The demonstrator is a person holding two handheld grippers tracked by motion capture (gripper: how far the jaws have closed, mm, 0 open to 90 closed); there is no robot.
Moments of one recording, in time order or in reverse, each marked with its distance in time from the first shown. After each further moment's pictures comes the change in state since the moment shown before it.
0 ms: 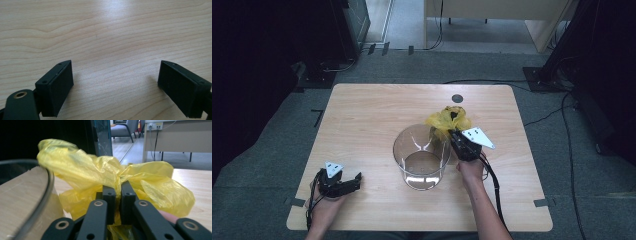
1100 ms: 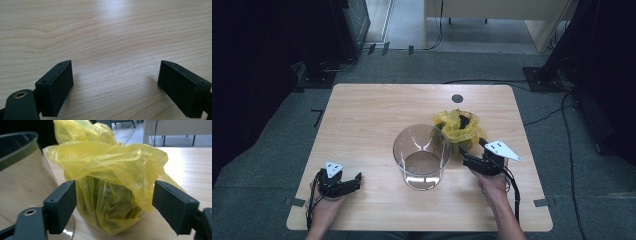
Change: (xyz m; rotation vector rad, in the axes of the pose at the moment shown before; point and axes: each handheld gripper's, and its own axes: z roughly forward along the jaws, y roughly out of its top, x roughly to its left) left arm 0.000 0.000 0.000 0.000 0.000 0.001; right arm -0.041 -0.014 -0.057 0.106 0.020 0.031
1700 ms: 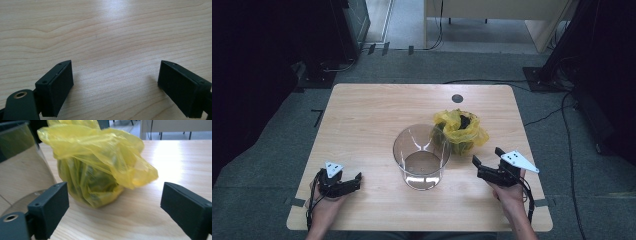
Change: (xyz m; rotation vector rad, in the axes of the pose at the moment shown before) left arm 0.000 0.000 0.000 0.000 0.000 0.000; right arm -0.028 -0.017 -0.037 0.016 -0.013 0.003
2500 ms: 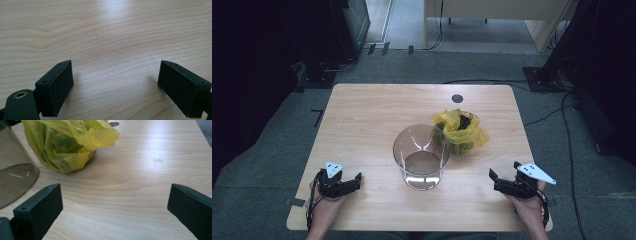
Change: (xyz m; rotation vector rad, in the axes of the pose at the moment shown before) left arm 0.000 0.000 0.000 0.001 0.004 -0.002; right arm -0.040 -0.032 -0.032 0.102 -0.081 0.020
